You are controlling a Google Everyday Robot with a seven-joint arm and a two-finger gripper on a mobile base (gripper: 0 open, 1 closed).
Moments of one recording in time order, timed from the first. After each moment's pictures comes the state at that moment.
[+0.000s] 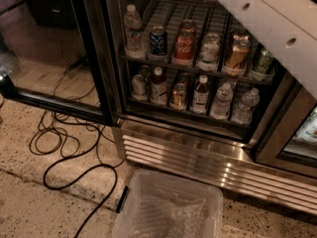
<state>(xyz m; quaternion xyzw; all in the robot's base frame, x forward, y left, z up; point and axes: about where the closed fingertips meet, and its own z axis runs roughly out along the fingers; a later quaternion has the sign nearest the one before) 0.801 -0.137 1.107 0.10 0.77 0.07 0.62</state>
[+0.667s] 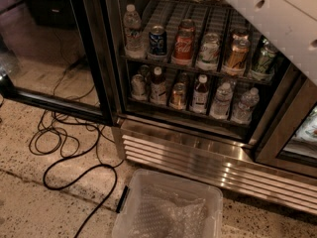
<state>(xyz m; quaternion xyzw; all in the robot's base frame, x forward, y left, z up) 0.763 -0.132 1.084 0.12 0.81 0.09 0.57</state>
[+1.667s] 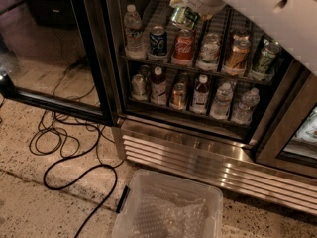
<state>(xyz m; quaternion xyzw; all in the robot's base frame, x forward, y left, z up) 0.687 -0.097 1.039 0.15 0.86 0.14 0.46</state>
